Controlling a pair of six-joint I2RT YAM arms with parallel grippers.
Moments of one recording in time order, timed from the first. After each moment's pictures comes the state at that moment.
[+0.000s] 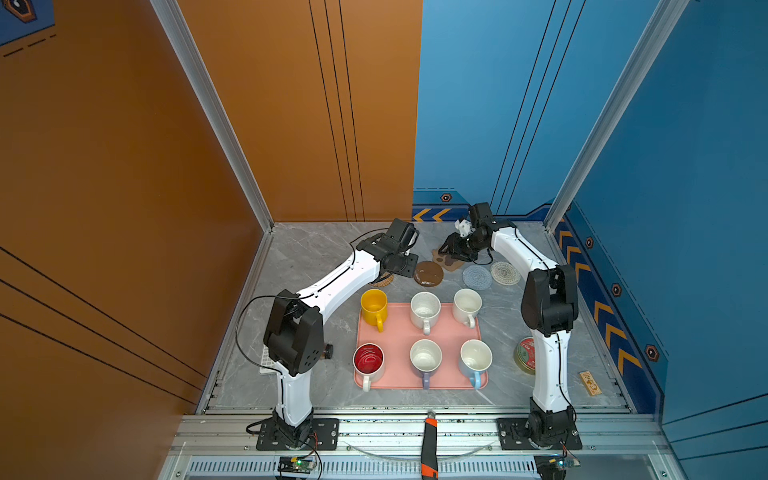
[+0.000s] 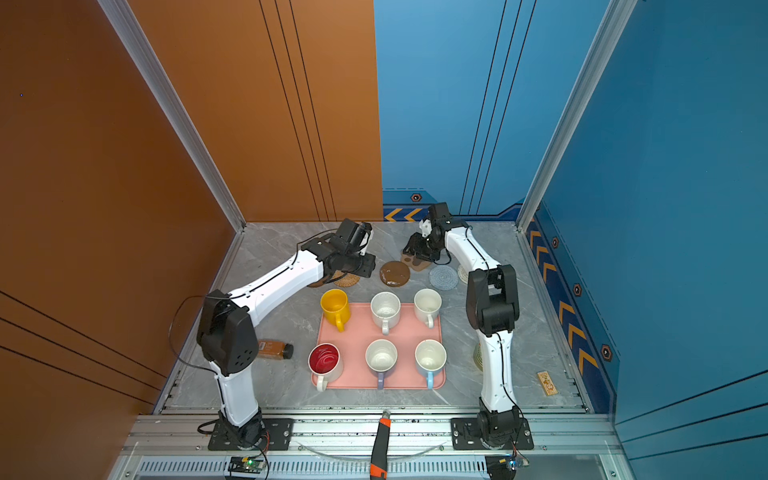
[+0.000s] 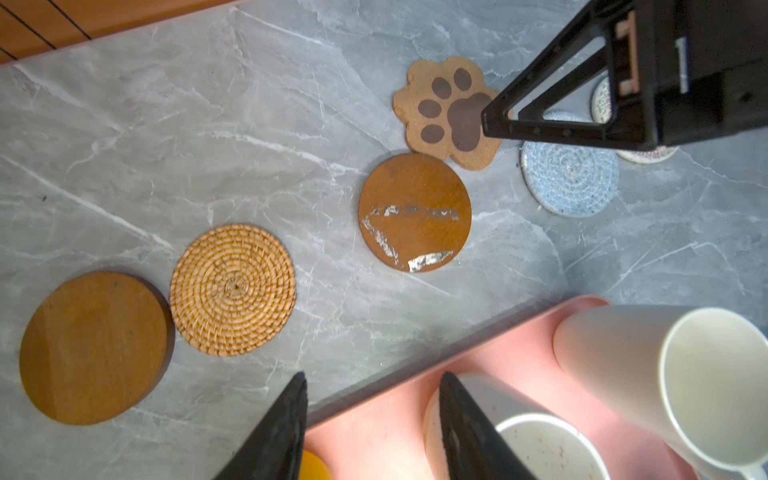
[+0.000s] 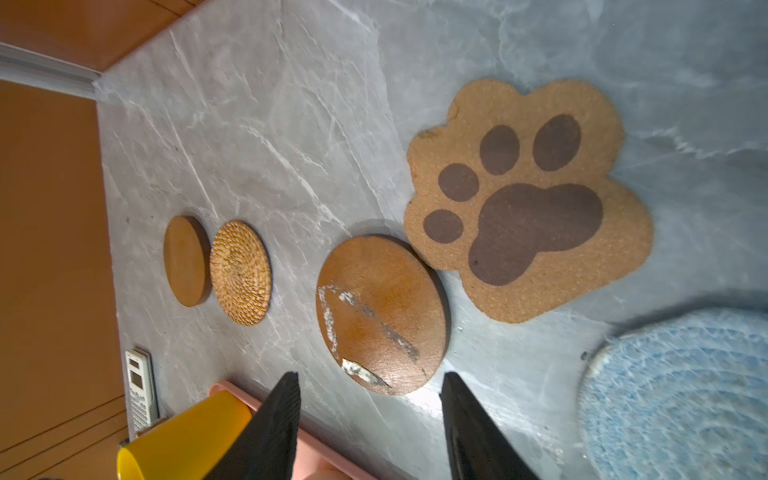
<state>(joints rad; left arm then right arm) -0.60 1.86 1.63 -0.65 -0.06 -0.25 0.21 2.23 1.96 -0.82 -0.44 0.38</state>
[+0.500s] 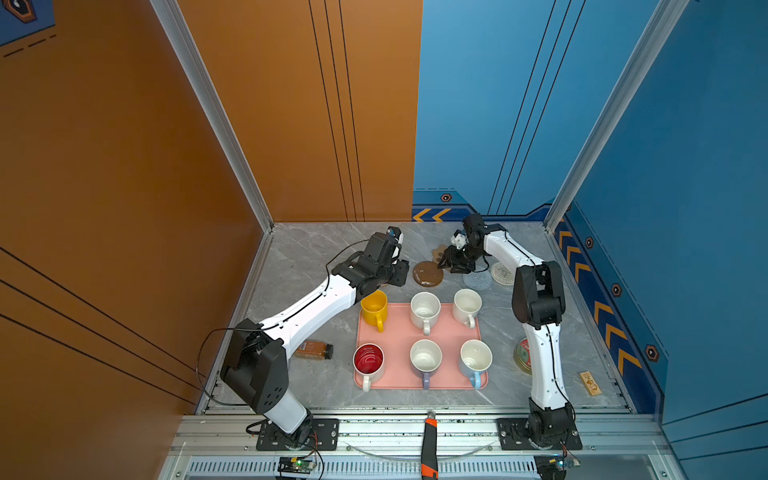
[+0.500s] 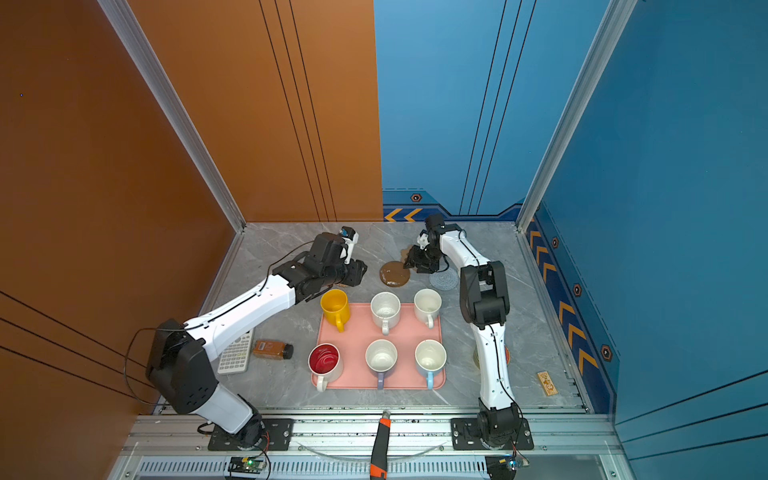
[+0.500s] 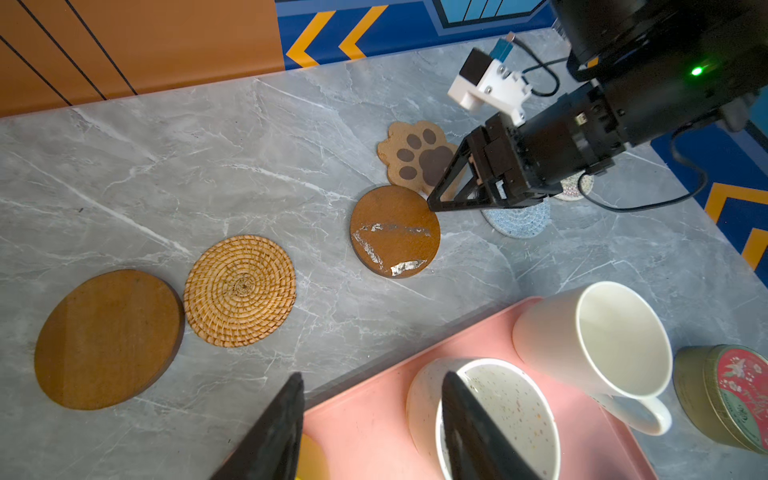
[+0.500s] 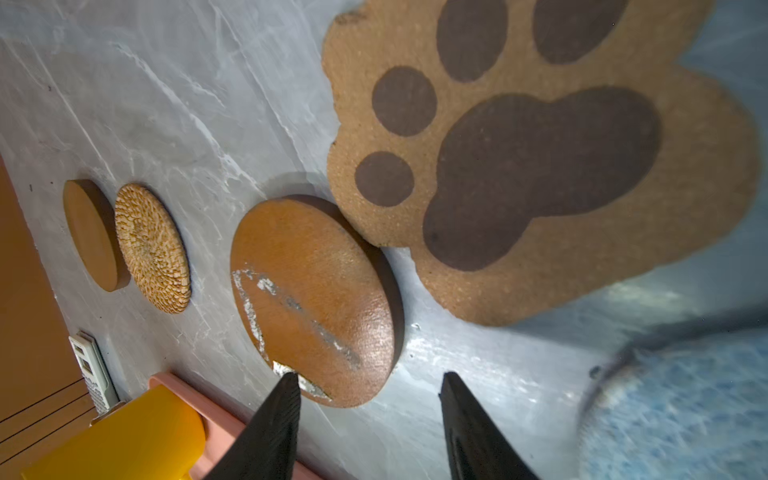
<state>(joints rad) -0.60 1.58 1.31 -0.41 -0.05 -0.27 0.21 2.36 2.01 -0.92 -0.45 0.34</state>
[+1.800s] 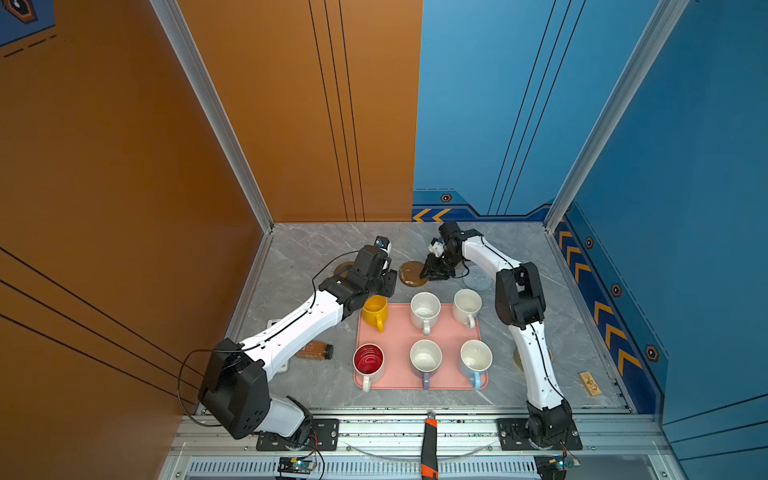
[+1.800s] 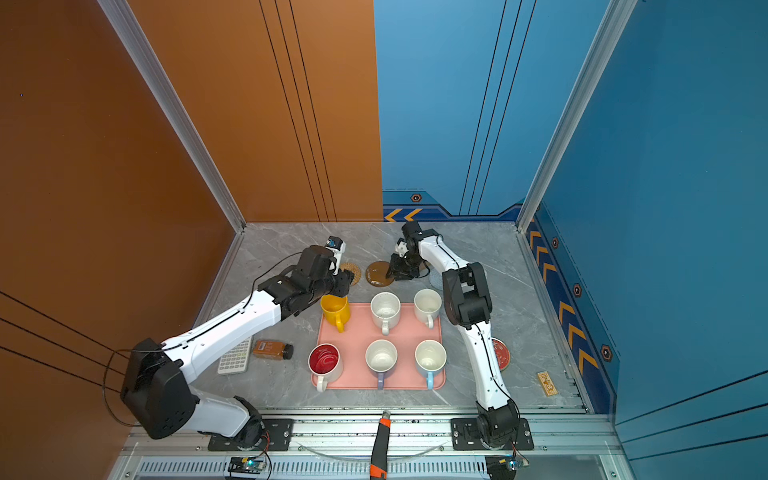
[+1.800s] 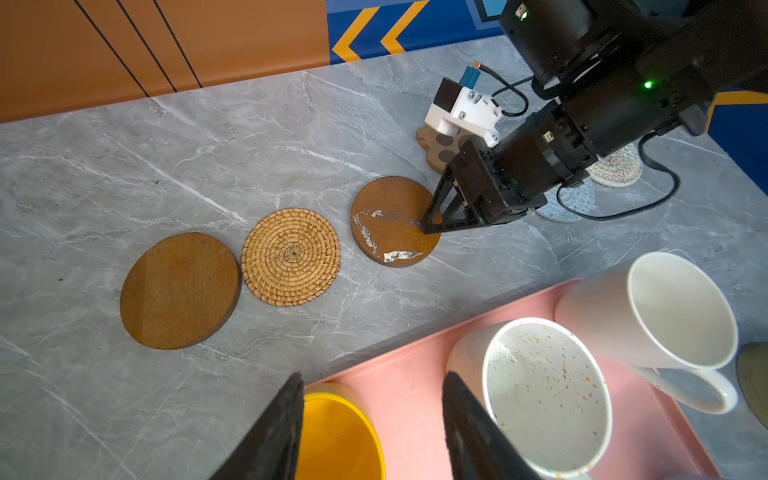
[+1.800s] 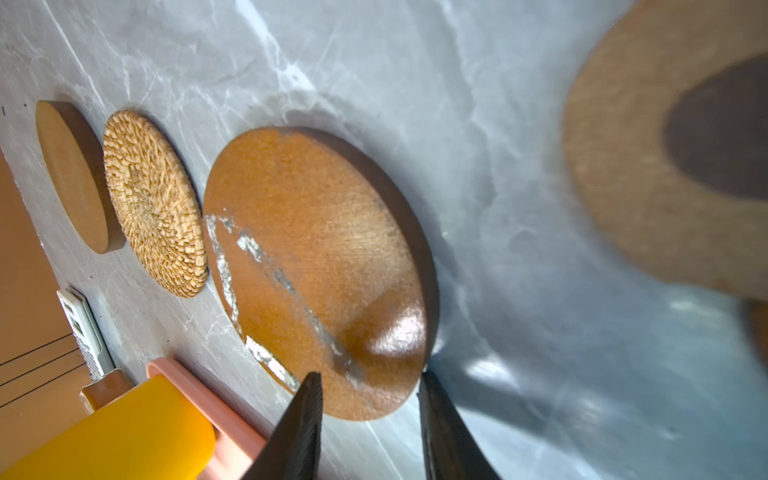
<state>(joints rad) -0.60 1.44 1.14 -0.38 -0.15 -0.25 0.34 2.46 2.09 -0.93 -0.48 0.34</state>
